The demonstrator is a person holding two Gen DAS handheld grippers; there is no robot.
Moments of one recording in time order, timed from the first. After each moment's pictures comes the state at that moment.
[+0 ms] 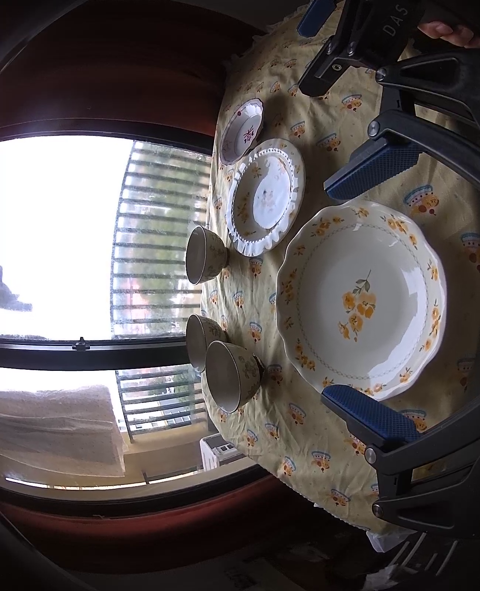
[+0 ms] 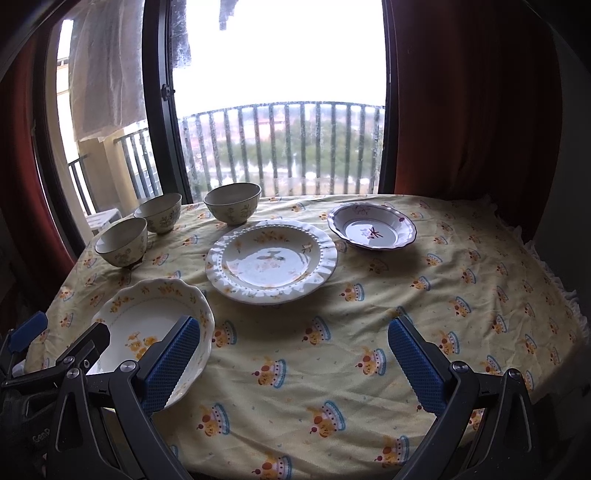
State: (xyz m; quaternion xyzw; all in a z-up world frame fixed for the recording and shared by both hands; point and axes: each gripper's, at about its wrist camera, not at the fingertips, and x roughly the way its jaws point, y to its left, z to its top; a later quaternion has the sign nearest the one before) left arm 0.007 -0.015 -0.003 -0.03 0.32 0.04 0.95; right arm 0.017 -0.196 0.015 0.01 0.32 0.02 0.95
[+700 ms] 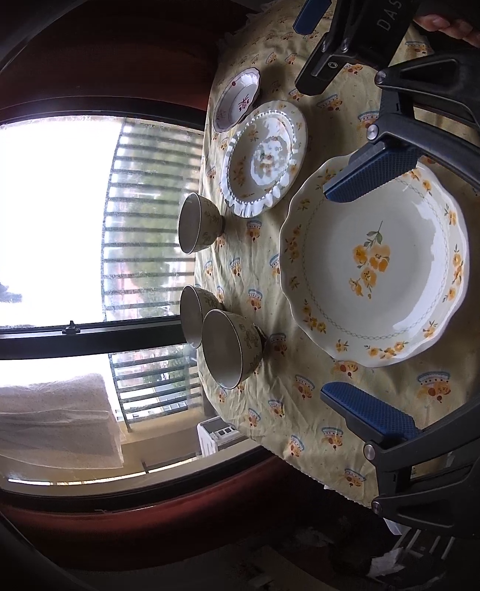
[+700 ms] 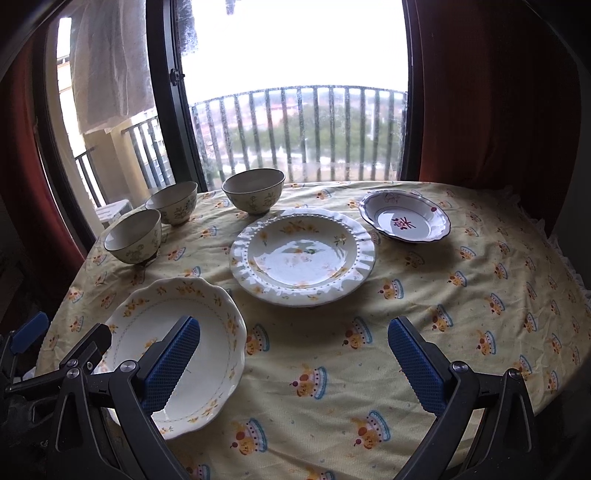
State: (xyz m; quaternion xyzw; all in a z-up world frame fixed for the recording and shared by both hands) left arm 0.036 0.020 -0.009 0.00 0.34 0.07 0.94; right arm 0.052 -0.162 0.006 0.02 0.36 0.04 0.93
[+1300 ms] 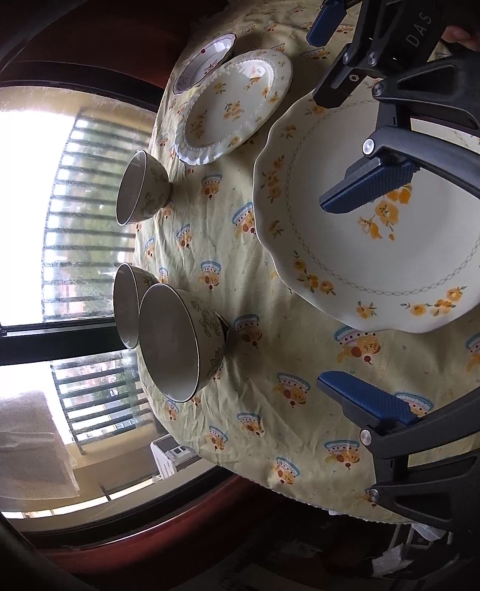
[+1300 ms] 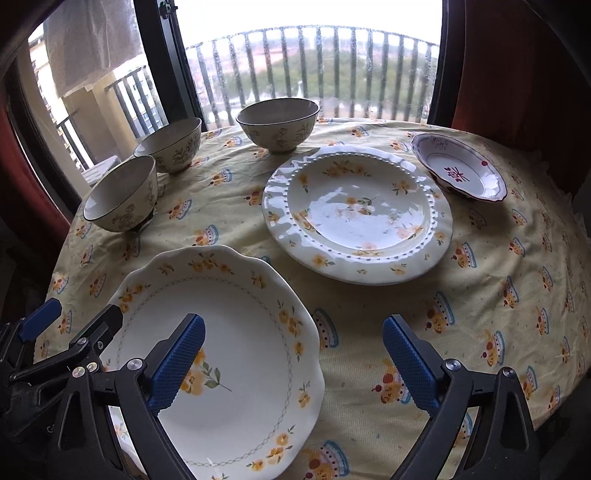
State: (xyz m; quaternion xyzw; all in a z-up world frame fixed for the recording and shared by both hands) left arm 0.116 0.081 -0.061 -0.01 0.46 0.04 0.89; right arm 0.122 -0.088 -0.048 0.02 0.48 0.03 0.88
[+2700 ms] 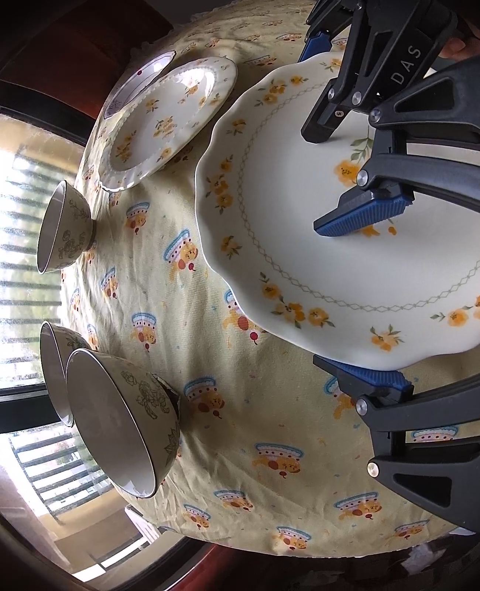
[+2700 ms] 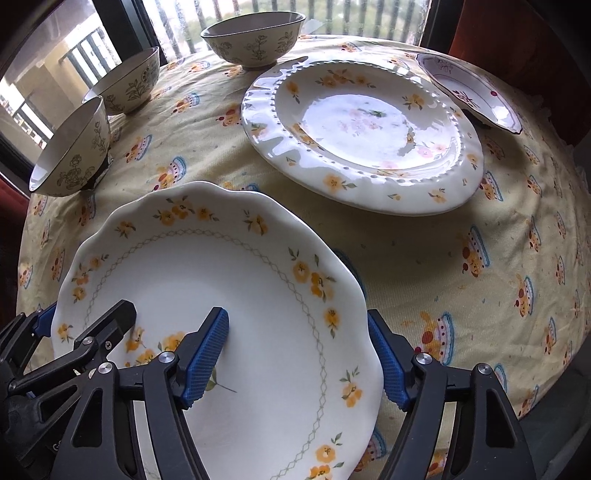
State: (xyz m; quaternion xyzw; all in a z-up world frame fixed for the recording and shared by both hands) left arm 0.153 0.074 -0.094 0.01 0.57 -0.06 0.82; right arm 0.148 -0.072 -0.096 0.04 0.59 -0.02 0.81
